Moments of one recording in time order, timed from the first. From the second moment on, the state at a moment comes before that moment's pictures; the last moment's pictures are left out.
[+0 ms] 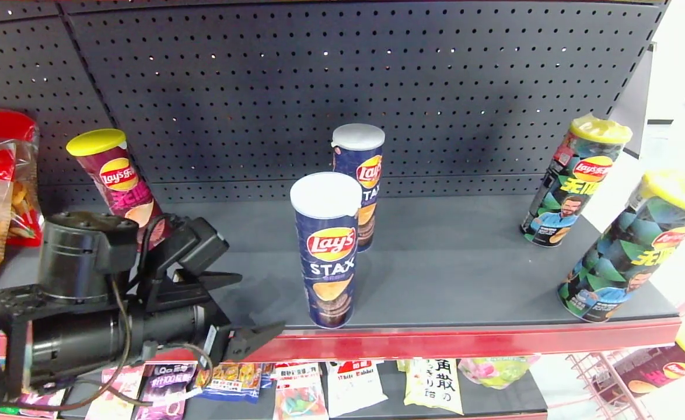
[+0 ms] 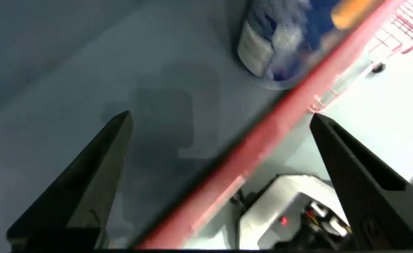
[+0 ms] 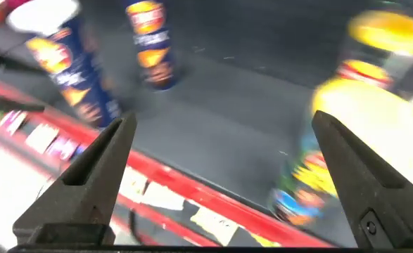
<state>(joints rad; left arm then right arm) -0.46 1.51 -0.56 -0.43 -0.27 0.17 0.29 0.81 -0.81 0.09 0.12 -0.06</state>
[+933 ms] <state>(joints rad) -0.46 1.74 -0.73 -0.48 -0.26 0.20 0.20 0.75 -0.80 0.09 0.12 -0.01</state>
